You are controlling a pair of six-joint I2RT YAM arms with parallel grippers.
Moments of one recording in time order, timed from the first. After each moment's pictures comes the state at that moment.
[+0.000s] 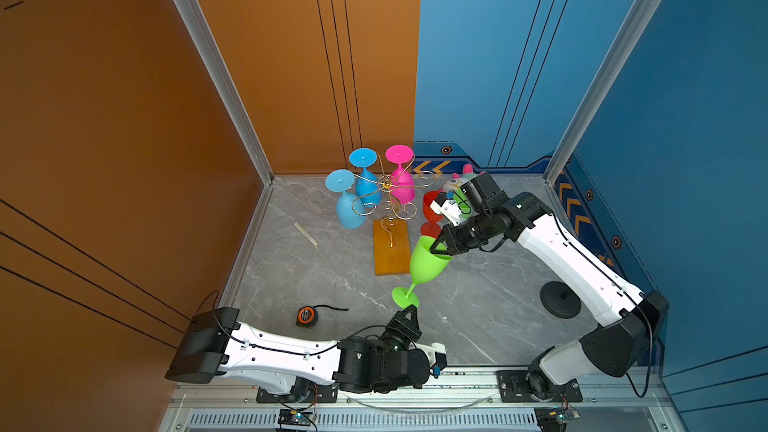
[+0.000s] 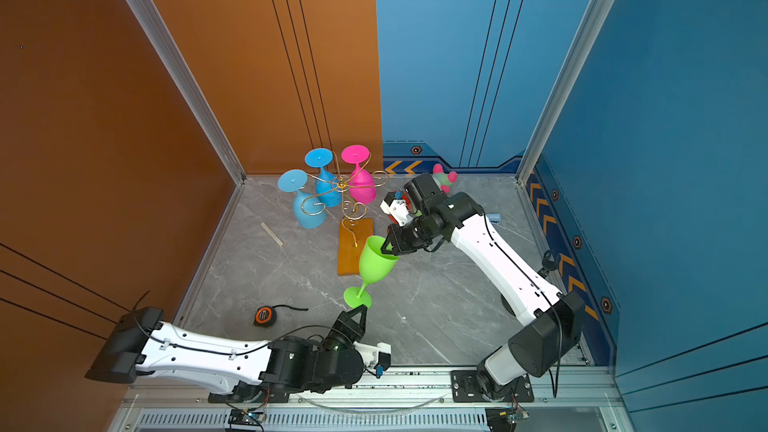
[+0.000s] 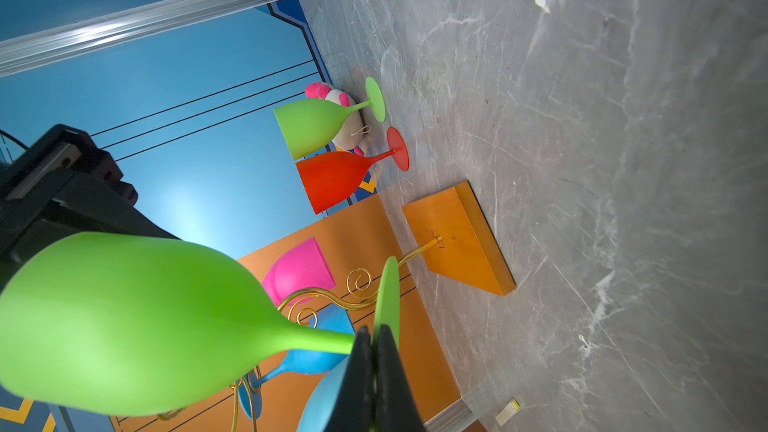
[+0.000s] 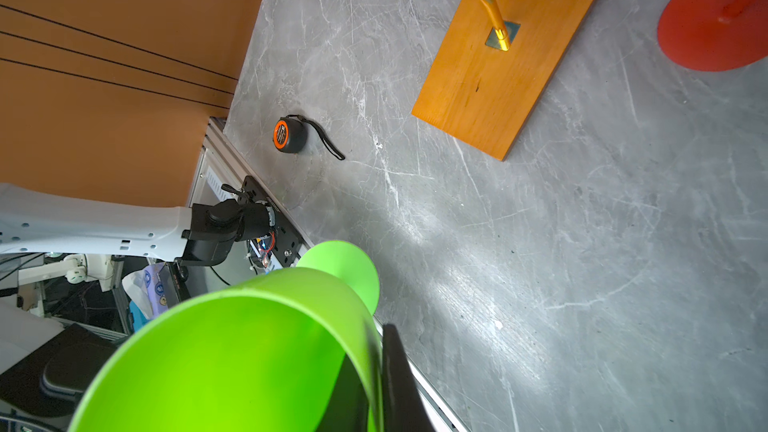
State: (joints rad) left arm -1.60 1.20 0.67 -0.23 -1.05 1.12; right arm 0.56 1.52 1.60 -1.13 -0.55 0.23
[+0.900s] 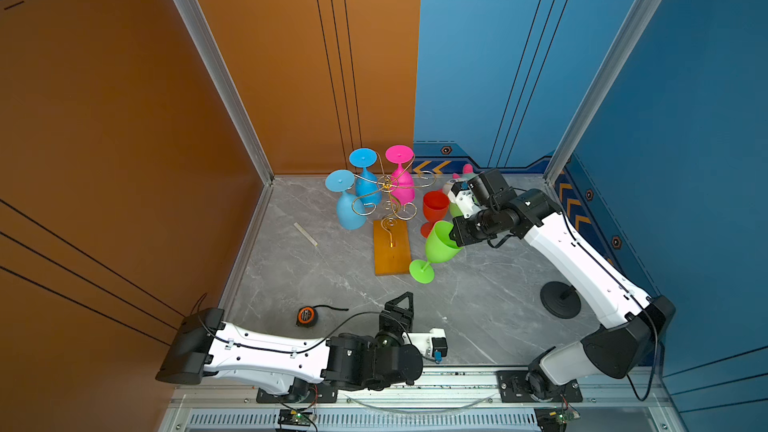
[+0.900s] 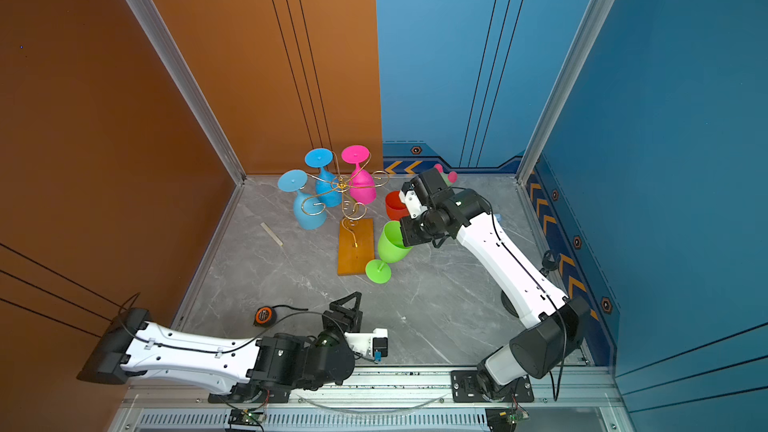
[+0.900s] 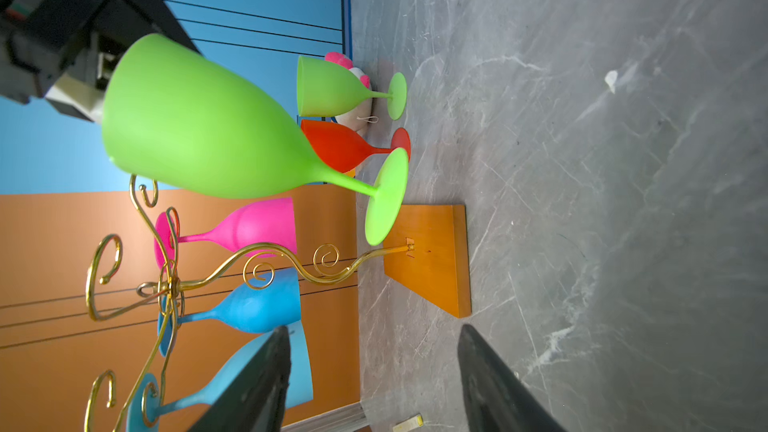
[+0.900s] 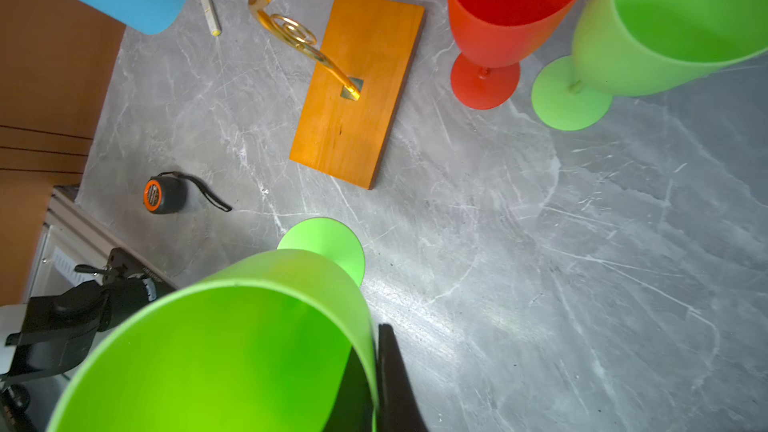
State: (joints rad) left arm -1.58 1.09 0.68 -0.27 -1.06 0.69; right arm 0.53 1.51 1.64 -1.16 -0.17 0.23
